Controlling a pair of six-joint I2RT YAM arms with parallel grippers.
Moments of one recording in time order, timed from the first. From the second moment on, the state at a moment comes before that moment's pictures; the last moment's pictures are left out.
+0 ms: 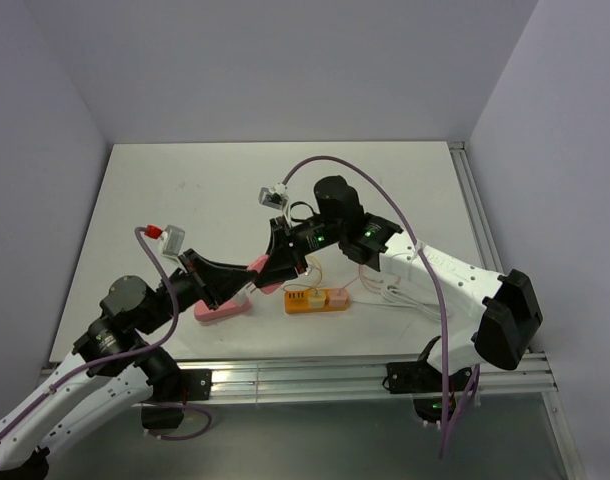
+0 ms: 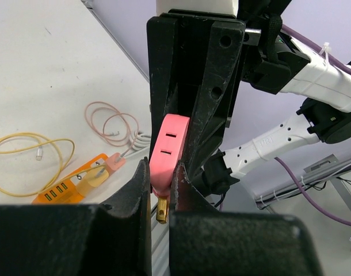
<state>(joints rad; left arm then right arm) -0.80 0.42 0.61 -0.12 0.14 -0.72 0.82 1.42 1.17 -0.04 -1.05 0.42</state>
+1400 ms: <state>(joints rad) -0.42 0.78 0.67 -0.98 -0.57 -1.39 1.00 2.37 2.24 -0.78 -0.30 0.28</state>
